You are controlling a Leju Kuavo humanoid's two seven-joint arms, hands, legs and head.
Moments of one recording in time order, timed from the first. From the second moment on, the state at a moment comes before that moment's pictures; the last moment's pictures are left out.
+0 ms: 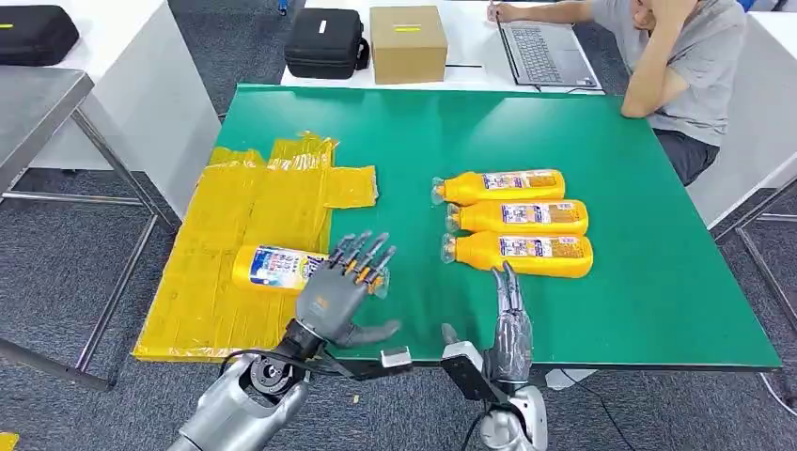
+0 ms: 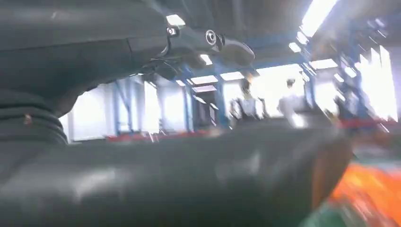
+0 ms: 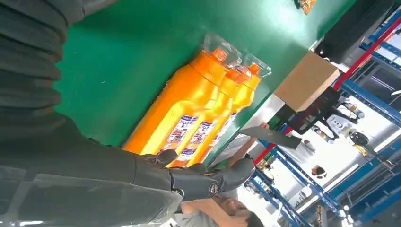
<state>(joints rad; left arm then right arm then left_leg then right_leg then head) -0.33 -0.10 -0.63 -1.08 -1.56 0.48 0.03 -0.05 0.17 0.17 -1.04 0.59 -0.70 -0.70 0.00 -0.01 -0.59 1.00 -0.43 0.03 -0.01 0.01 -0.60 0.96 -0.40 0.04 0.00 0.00</state>
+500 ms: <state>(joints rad) -0.33 -0.23 -0.23 -1.10 -0.71 0.69 -0.69 0.01 0.17 0.33 -1.40 0.44 -0.70 -0.70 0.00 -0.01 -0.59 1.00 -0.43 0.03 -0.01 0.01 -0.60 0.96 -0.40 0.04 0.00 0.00</state>
